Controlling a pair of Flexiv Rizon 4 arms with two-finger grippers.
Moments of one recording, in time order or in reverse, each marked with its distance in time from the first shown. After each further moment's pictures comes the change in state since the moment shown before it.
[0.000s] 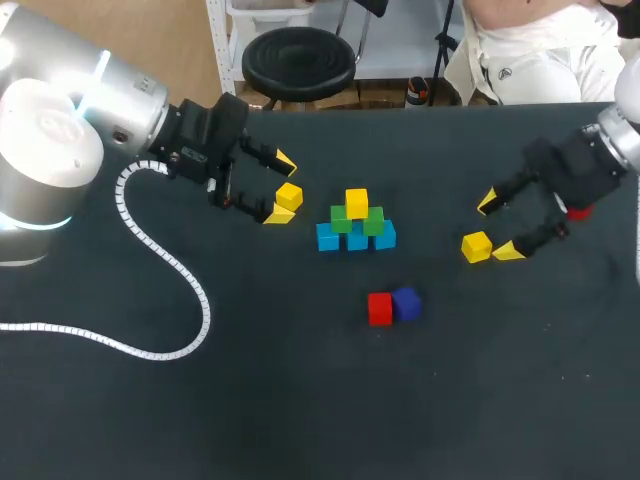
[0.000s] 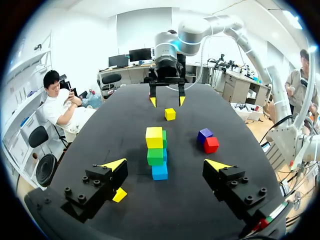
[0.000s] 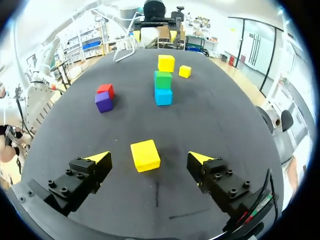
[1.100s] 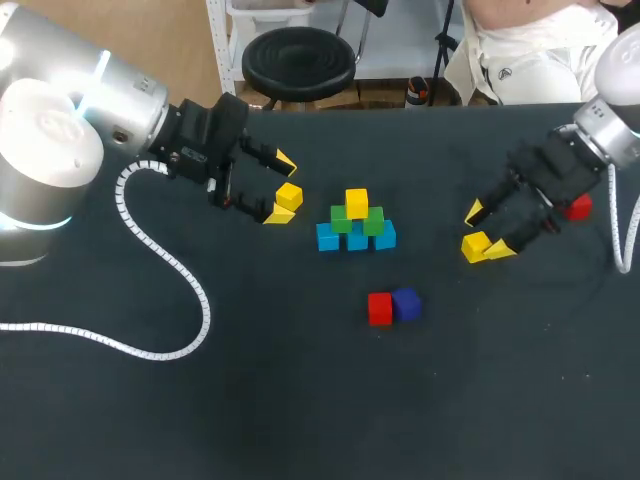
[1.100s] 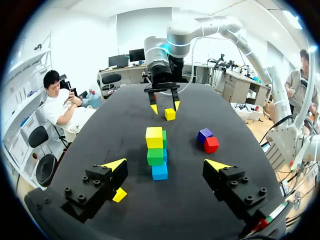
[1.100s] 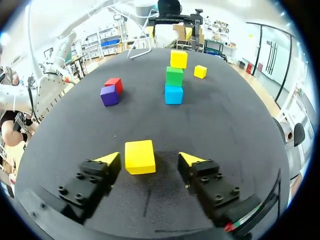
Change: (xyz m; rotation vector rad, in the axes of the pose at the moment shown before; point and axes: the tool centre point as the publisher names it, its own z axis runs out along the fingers) left arm 0.000 0.000 0.000 0.000 0.000 0.000; right arm 0.007 -0.007 0.019 -0.131 -0.015 -0.081
